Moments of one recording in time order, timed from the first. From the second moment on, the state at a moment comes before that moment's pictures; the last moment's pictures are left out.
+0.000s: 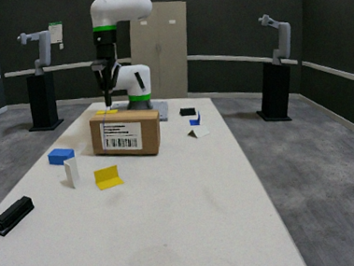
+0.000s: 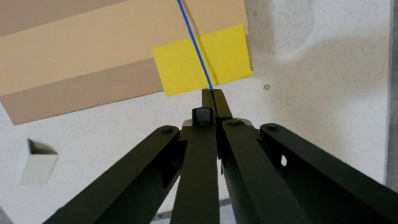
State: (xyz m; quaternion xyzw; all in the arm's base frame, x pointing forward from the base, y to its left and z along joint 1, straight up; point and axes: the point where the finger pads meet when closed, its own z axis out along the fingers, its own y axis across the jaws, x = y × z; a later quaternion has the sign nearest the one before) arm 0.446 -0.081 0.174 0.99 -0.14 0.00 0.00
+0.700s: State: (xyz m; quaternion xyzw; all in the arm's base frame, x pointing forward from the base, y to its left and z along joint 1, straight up) arm 0.455 -0.082 0.174 0.99 -0.14 0.00 0.00
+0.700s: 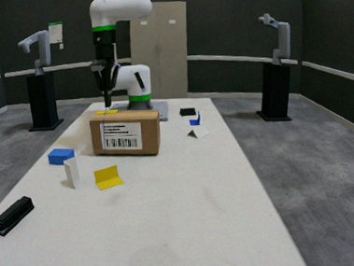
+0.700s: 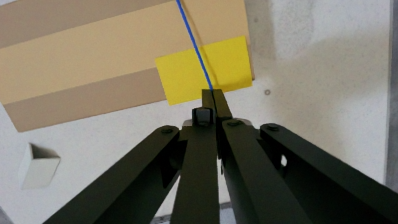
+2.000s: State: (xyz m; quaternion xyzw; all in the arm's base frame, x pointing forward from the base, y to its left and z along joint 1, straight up) arm 0.475 -0.083 0.170 0.99 -0.14 0.00 0.00
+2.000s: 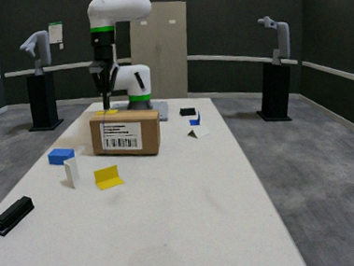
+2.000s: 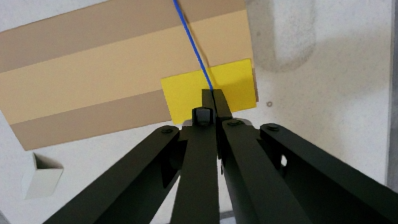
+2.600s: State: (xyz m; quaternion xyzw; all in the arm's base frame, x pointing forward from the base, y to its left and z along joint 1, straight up) arm 0.475 -0.083 0.164 0.99 -0.14 0.00 0.00
